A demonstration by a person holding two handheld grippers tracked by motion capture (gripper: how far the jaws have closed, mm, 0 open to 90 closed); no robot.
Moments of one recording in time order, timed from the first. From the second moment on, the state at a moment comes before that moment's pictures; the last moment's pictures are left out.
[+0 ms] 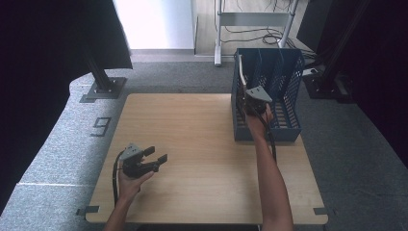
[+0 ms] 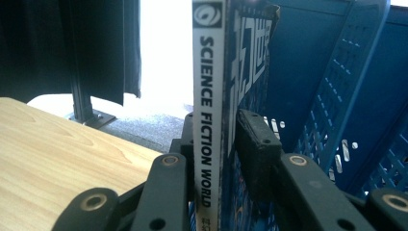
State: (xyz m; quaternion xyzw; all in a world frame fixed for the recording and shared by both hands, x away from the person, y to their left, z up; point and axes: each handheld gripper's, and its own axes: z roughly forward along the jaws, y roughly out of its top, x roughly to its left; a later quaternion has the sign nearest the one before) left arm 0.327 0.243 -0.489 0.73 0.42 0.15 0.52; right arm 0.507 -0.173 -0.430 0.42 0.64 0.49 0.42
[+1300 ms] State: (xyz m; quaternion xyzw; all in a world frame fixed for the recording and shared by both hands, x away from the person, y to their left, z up) left arm 0.327 0.242 -0.485 0.73 0.42 0.15 0.52; right arm 0.485 -0.179 -0.429 0.43 0.63 0.51 0.39
